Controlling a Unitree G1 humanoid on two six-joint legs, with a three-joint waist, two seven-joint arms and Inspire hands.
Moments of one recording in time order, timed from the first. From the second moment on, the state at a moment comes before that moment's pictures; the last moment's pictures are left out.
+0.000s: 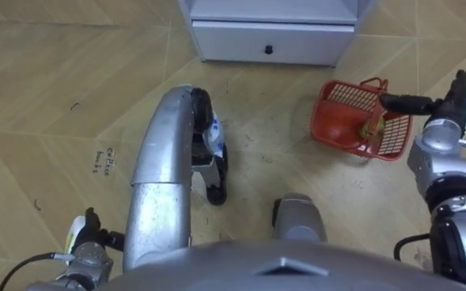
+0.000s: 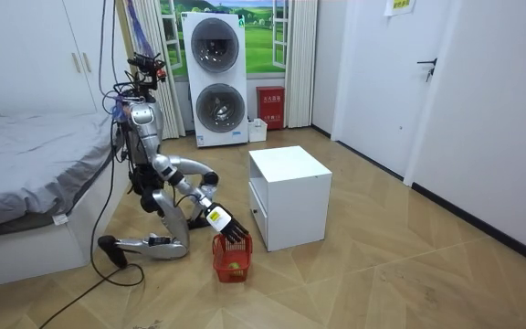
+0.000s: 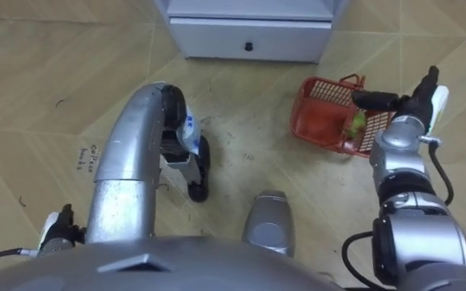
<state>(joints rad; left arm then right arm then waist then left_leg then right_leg) 0.05 0.27 -0.29 1.35 -0.05 -0.11 0.31 -0.29 -0.39 -0.02 1.04 0.19 -0.07 -0.38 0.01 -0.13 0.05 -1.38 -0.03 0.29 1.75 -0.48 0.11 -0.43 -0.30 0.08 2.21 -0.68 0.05</state>
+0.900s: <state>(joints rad) 0.05 0.27 -0.45 1.32 -0.13 -0.09 0.20 -0.40 -0.42 0.10 1.06 0.28 -0.07 -0.35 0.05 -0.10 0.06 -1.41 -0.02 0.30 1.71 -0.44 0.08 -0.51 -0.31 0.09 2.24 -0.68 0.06</state>
